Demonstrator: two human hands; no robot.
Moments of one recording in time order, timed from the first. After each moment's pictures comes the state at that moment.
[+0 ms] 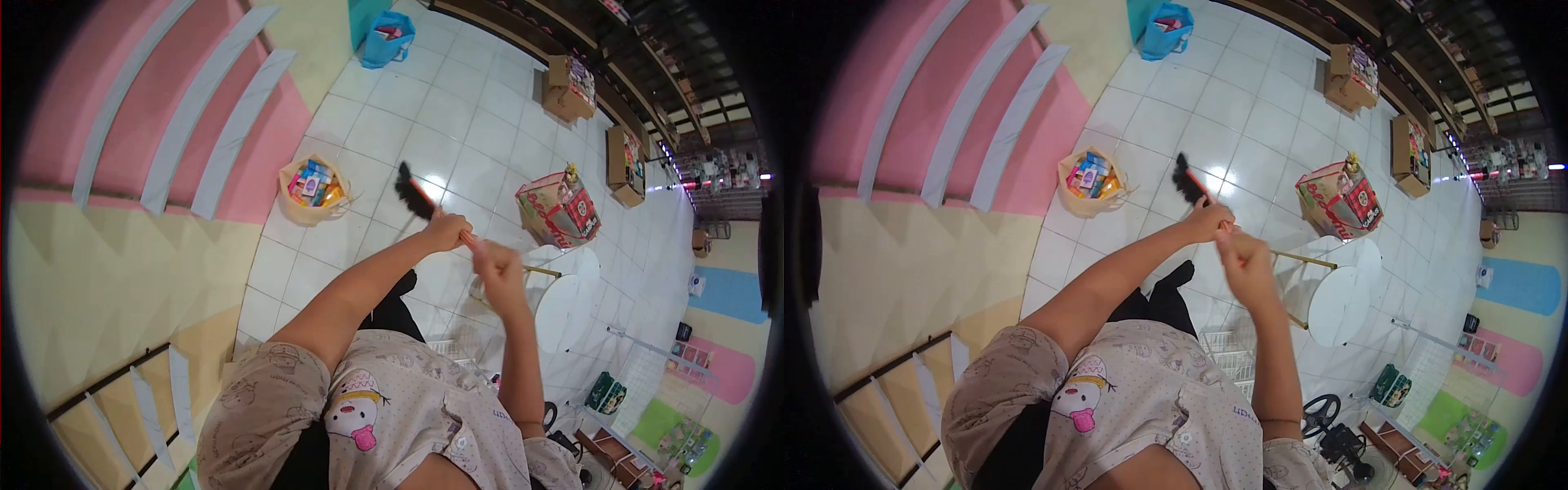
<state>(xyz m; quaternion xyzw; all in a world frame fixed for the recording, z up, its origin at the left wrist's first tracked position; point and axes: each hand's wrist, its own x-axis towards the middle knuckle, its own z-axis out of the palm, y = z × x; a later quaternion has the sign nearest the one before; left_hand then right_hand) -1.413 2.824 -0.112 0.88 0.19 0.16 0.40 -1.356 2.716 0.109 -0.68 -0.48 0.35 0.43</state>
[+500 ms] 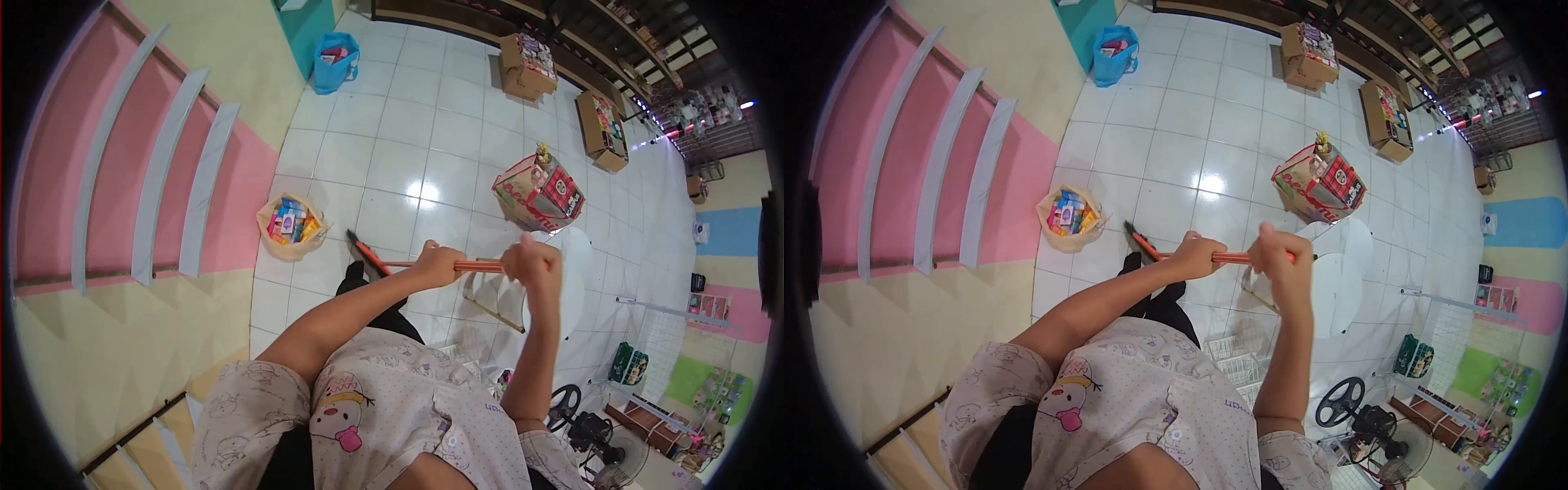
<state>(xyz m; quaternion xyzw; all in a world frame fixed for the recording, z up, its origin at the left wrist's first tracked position) -1.354 2.781 -0.024 0.88 0.17 0.05 0.45 -1.242 2.688 0.171 -0.64 -0.30 0.37 0.60</state>
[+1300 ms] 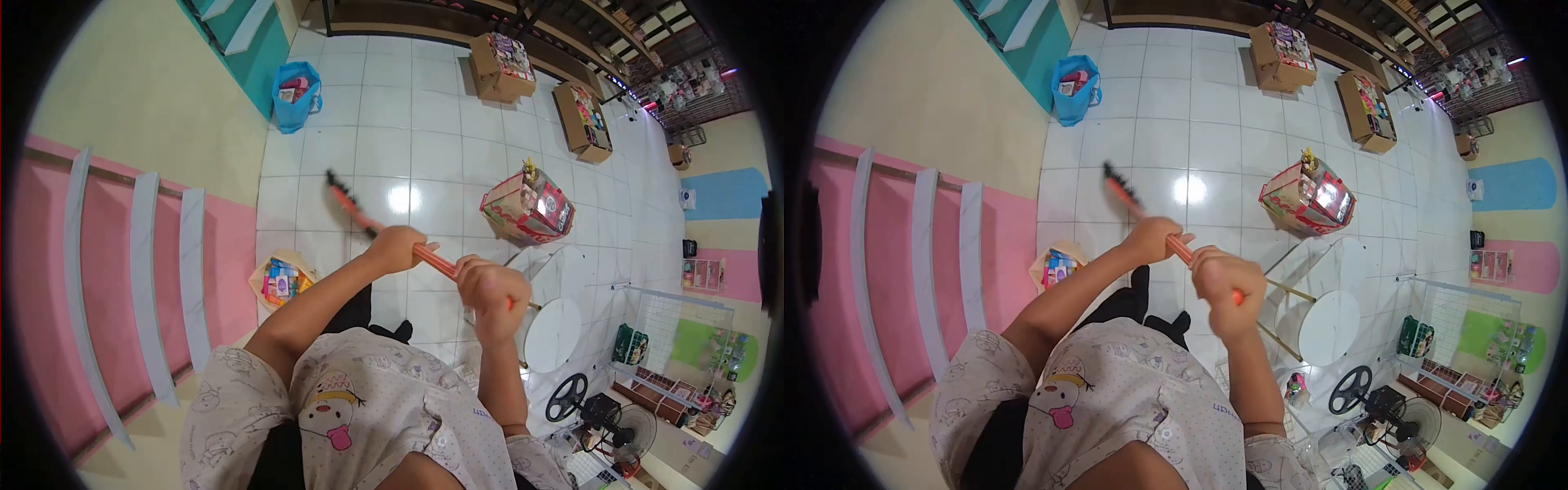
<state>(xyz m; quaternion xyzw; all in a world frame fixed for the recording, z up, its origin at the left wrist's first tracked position) -1.285 3.061 -0.008 0.91 0.11 0.09 0.40 -1.224 2.923 0.168 -0.53 -0.38 0.22 0.73</state>
